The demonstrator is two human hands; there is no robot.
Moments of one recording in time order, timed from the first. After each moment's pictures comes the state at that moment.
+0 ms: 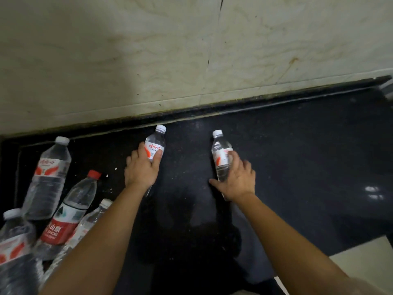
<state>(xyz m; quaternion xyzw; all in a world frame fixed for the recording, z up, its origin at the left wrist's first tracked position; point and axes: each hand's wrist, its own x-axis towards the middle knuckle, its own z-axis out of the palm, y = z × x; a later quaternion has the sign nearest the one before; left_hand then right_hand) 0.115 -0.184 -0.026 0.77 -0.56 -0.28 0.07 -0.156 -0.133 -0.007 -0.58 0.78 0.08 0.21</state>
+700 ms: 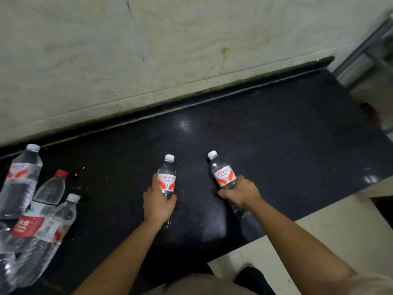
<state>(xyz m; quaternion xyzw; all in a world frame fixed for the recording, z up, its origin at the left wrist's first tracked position) -0.030 -0.031 -0.018 0.75 -0.54 -0.37 0.11 -0.288 -0.027 0.017 -0.40 0.82 0.05 0.39</state>
